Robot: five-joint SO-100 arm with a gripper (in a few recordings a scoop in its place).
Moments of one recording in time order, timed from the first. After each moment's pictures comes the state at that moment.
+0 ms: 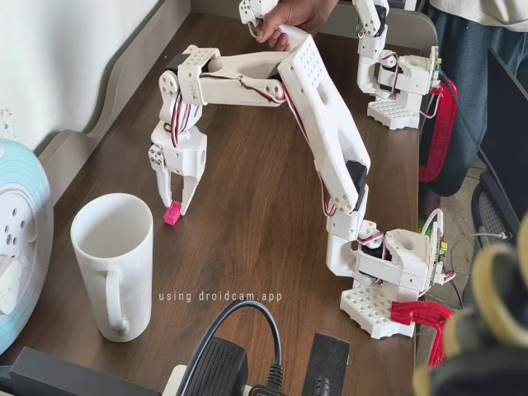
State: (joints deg) arm 8.2 53.4 58.9 74.3 -9.7
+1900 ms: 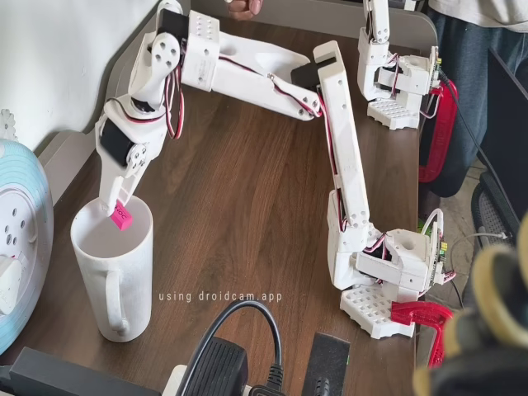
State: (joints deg) arm -23.6 73.2 49.7 78.6 -56.5
